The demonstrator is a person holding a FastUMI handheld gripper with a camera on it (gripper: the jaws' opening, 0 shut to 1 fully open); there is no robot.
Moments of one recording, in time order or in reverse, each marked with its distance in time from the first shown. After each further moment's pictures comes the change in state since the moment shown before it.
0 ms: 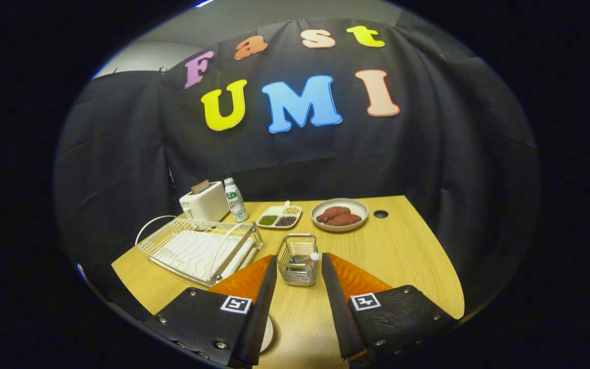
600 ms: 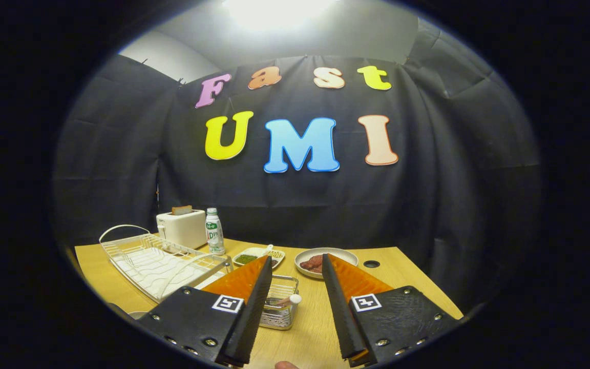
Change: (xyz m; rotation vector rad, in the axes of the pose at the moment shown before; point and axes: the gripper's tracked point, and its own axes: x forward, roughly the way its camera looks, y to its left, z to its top) arm 0.075 -0.019 -0.025 -0.116 -0.245 -0.072
